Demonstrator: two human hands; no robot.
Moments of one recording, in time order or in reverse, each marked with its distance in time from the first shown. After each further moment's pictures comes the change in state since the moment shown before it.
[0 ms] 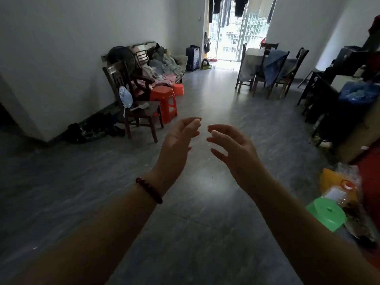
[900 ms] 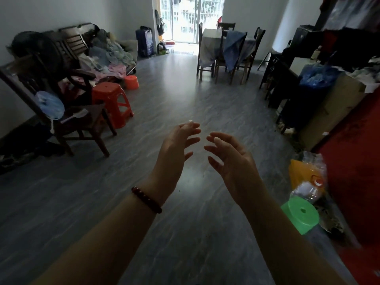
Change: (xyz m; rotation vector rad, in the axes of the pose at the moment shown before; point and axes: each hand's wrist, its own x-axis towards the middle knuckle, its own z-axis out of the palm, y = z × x) left_hand 0.317 -0.102 0.177 -0.157 -0.209 -0.163; right_hand 0.248 0.069 -0.213 0.204 0.328 0.103
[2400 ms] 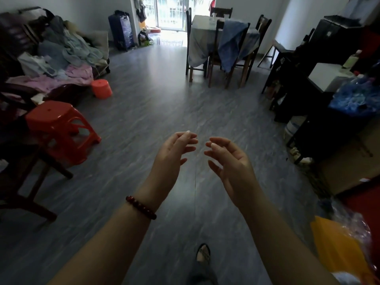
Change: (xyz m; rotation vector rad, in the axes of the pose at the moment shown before) left_hand 0.718 -0.101 0.049 0.077 -0.026 -0.051; right_hand 0.712 0.012 -0.141 -0.030 0.107 0.088
